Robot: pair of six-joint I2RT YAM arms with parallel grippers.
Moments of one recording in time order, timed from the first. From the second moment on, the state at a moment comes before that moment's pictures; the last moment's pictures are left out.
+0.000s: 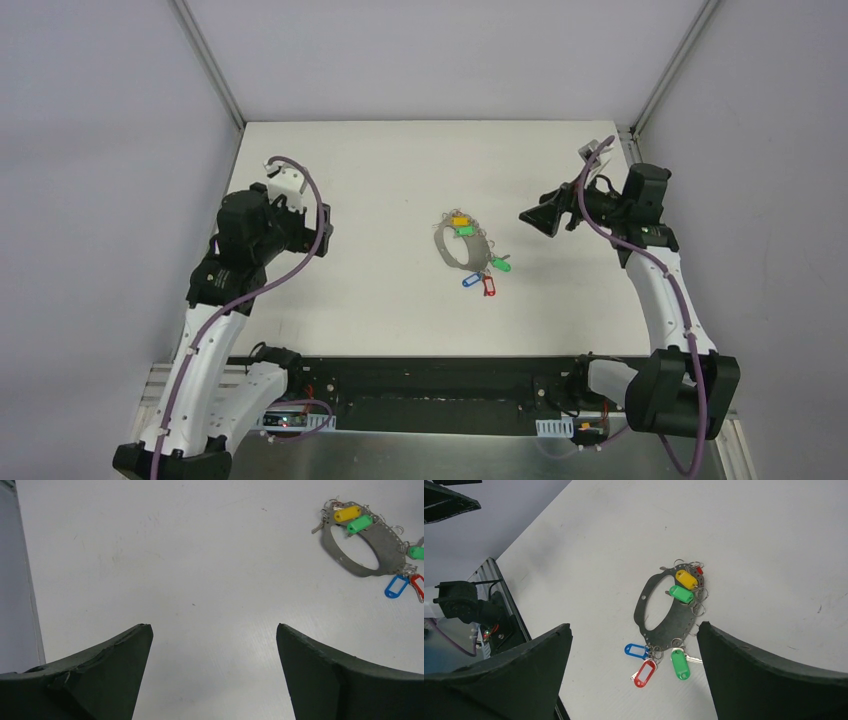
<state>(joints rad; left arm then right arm) -0.19 0.80 0.99 -0.62 0.08 0.11 -0.08 1.15 0.92 -0.22 -1.03 0.02</state>
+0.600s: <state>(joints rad) -0.04 0.70 0.83 -0.51 0.12 0.02 -0.11 1.18 1.02 -0.34 -0.76 0.09</state>
